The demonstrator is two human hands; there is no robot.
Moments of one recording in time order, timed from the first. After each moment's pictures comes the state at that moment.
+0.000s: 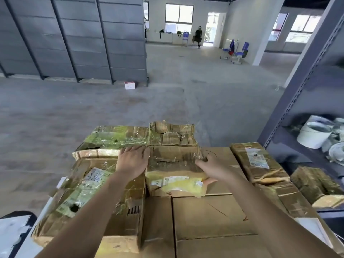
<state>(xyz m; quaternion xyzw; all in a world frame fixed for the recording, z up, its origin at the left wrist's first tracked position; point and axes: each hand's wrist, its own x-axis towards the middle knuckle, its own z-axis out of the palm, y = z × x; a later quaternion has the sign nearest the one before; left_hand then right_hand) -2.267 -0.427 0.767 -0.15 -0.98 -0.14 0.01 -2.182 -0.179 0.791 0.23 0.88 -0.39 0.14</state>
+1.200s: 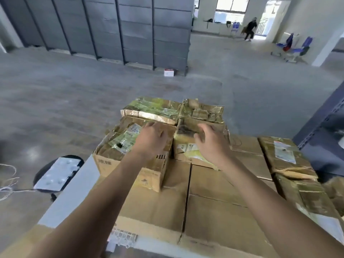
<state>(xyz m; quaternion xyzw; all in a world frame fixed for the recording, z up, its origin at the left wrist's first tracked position) -2.134 -0.457 0.809 -0.06 -0.94 -0.33 0.10 -2.128 -0.263 0.809 -0.05 0.96 -0.25 -0.11</state>
